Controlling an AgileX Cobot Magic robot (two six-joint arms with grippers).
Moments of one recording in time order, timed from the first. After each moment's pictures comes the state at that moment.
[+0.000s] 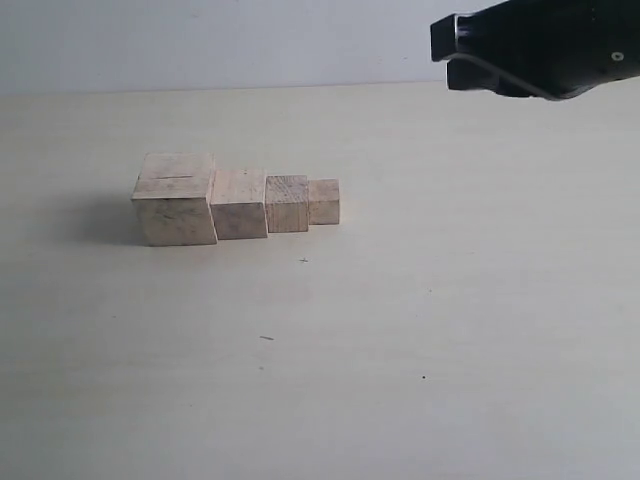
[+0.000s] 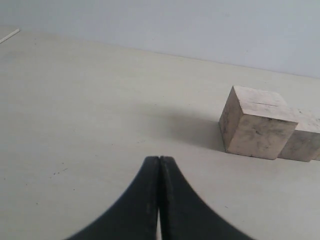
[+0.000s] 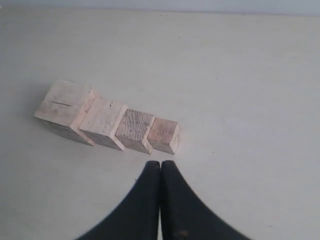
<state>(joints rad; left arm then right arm) 0.01 0.01 0.00 -0.06 0.37 -0.08 0.55 1.26 -0.94 0.39 0.47 -0.12</state>
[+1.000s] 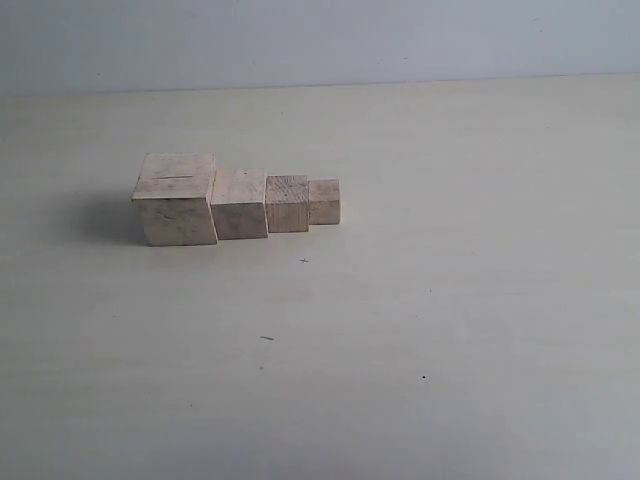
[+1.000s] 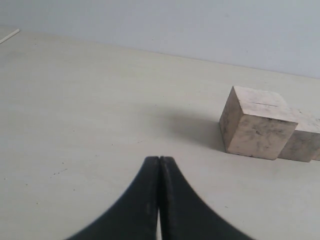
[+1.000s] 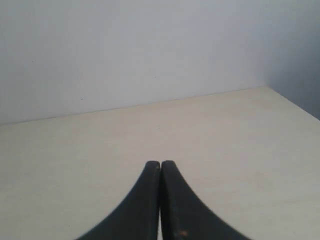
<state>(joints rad) 0.01 0.01 0.00 -0.06 0.37 -0.08 -0.02 0.08 -0.08 0.23 0.25 -0.13</state>
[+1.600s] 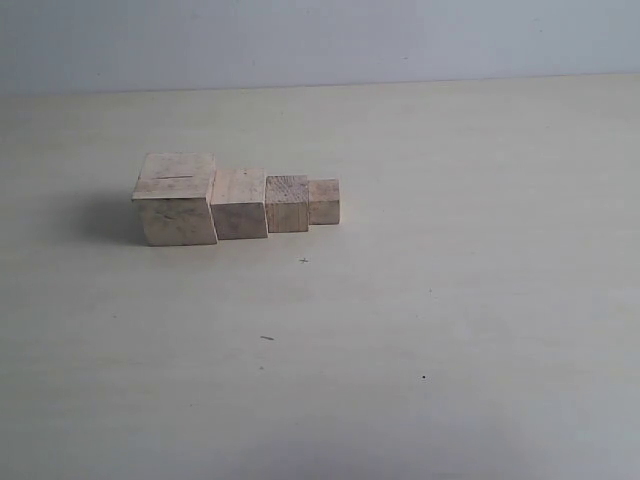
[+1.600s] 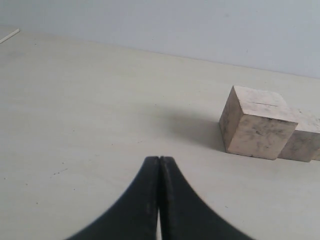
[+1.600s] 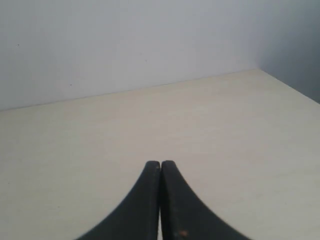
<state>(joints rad) 0.01 0.01 0.00 -0.06 0.37 -0.08 -0.02 0.01 -0.01 0.09 0.29 0.02</state>
